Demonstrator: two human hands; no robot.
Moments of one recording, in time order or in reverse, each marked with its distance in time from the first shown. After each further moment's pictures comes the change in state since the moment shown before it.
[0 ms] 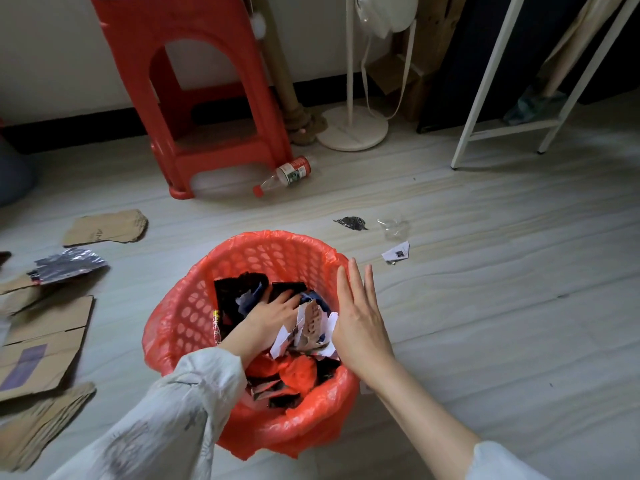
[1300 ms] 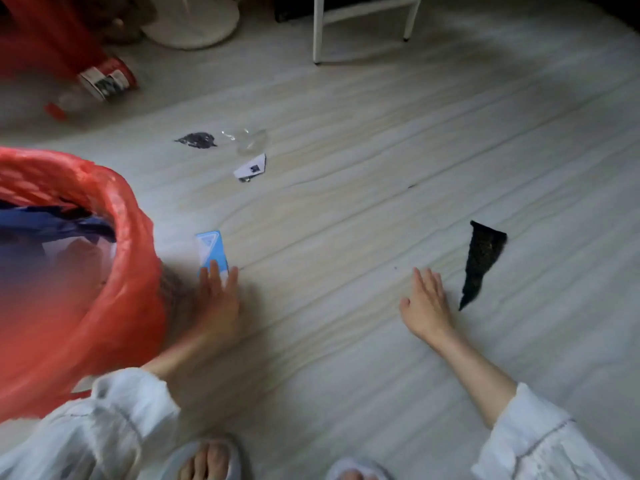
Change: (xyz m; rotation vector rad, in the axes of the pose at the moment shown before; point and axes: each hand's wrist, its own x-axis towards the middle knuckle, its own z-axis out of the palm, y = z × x) left_hand 0.050 0.208 0.029 -0.417 -0.043 -0.286; right_hand -0.162 0.328 -0.045 -0.213 -0.116 0.738
